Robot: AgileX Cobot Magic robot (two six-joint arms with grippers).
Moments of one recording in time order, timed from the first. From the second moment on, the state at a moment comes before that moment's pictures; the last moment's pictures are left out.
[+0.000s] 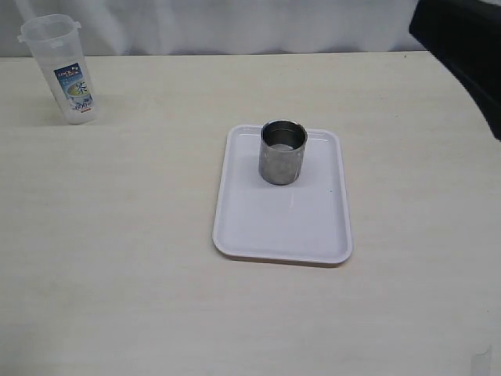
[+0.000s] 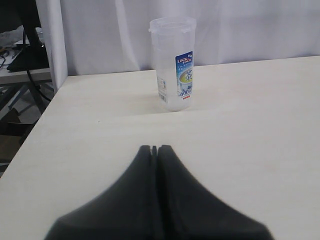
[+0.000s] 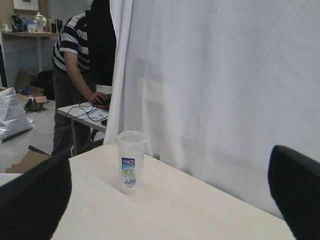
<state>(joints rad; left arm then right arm) 0.00 0.00 0.00 0.07 0.32 0.03 0.20 0.65 -0.61 -1.53 -0.50 1.48</state>
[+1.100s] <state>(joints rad) 0.00 0.00 0.00 0.07 0.32 0.03 0.20 0.41 -0.43 -1.53 -0.50 1.59</state>
